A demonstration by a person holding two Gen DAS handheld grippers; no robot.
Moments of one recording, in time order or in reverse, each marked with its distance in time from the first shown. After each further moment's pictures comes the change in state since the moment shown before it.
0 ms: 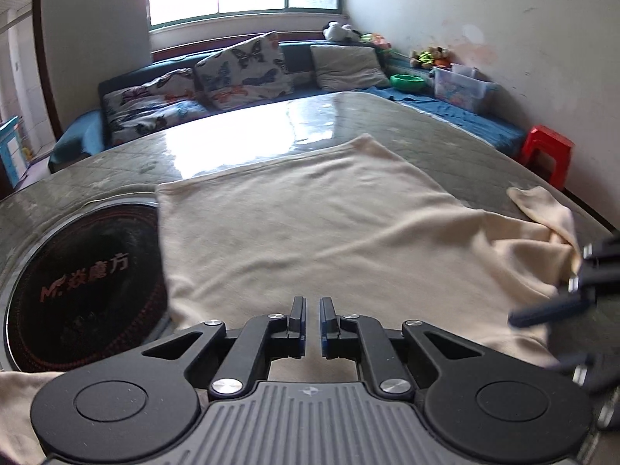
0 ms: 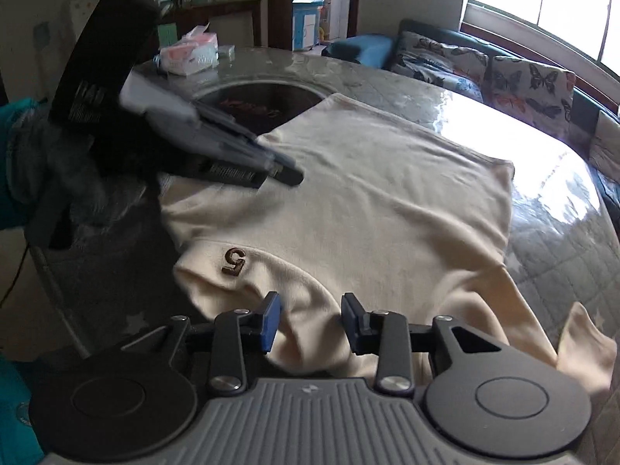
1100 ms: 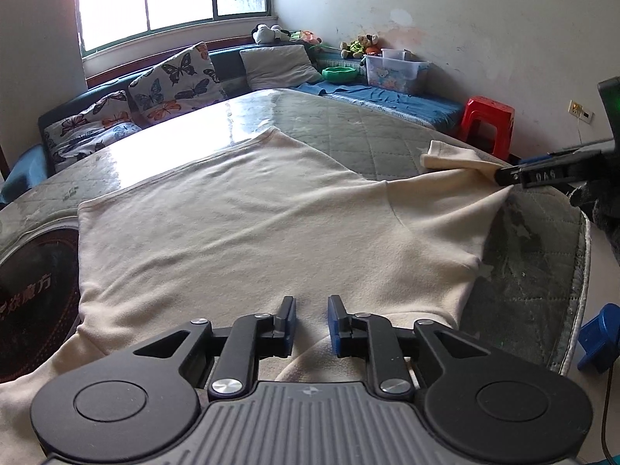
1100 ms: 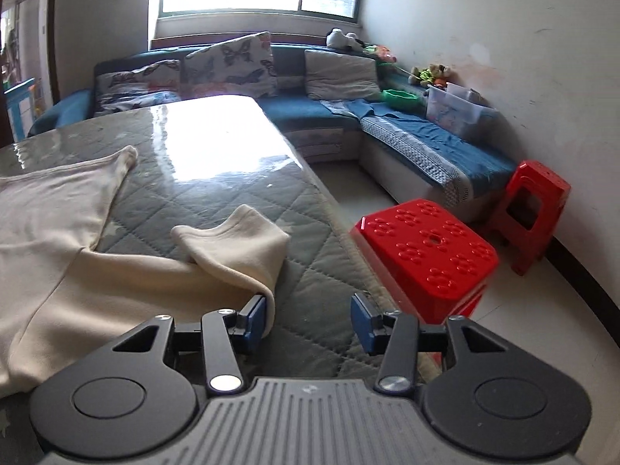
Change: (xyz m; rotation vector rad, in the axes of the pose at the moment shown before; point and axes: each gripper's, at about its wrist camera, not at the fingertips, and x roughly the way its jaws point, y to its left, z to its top) left arm 0.000 -0.056 -0.018 0.158 -0.002 -0.127; right arm -0.045 -0.147 -0.094 0.505 -0.063 -0.681
